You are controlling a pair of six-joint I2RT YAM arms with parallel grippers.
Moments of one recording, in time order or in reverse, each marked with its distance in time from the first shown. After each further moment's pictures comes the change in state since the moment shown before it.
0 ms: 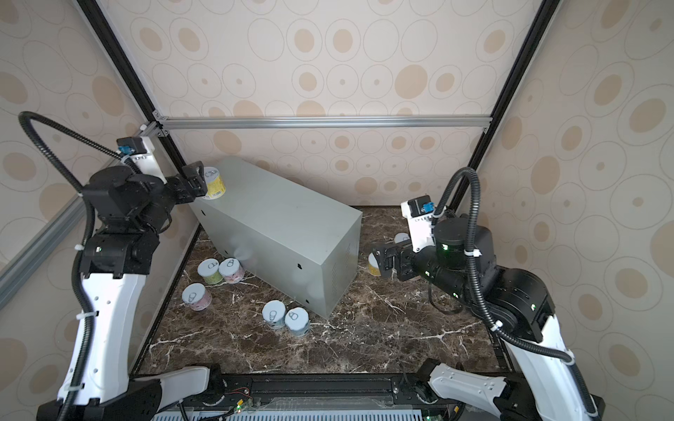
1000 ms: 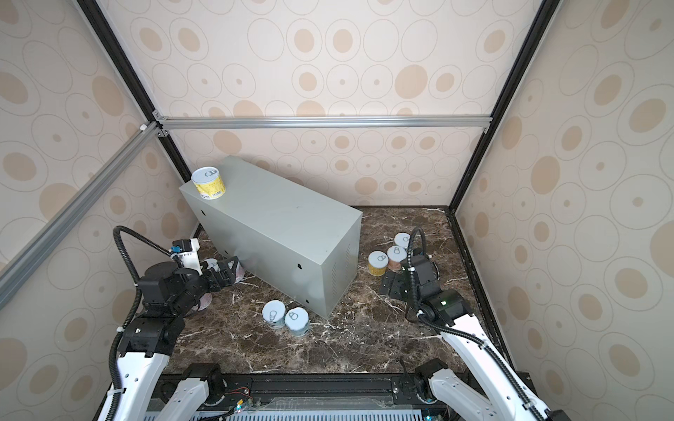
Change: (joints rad) left arm -0.002 -0.510 -0.888 0.026 0.211 -0.126; right arm -0.384 -0.110 -0.955 0.430 -0.133 0.352
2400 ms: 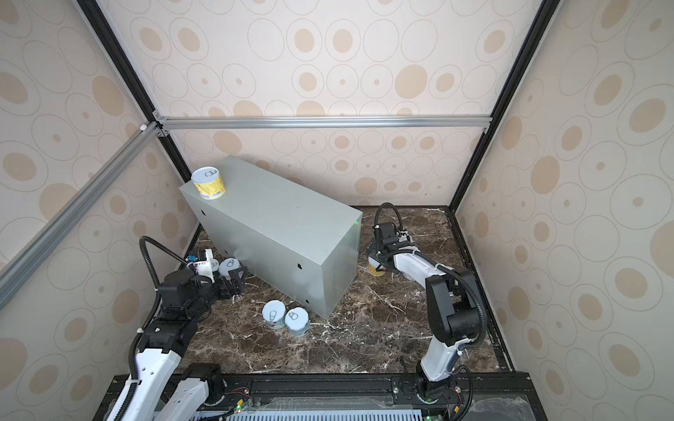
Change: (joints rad) left arm -0.026 -0.004 -0.179 0.128 0.019 -0.003; right arm -0.085 0.843 0.330 0.346 0.064 0.216
